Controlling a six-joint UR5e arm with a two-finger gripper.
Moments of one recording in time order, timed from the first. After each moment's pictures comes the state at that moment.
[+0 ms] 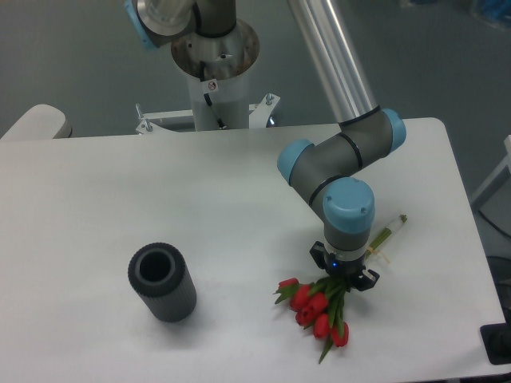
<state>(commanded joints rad) 2.56 -2.22 -1.56 -0.77 1.62 1.19</state>
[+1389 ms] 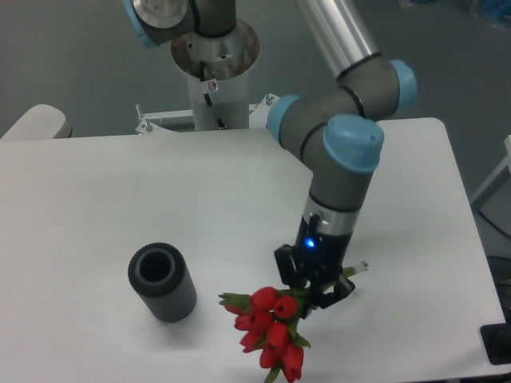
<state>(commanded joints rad) 2.54 -1.99 -1.48 -0.79 0.98 1.03</state>
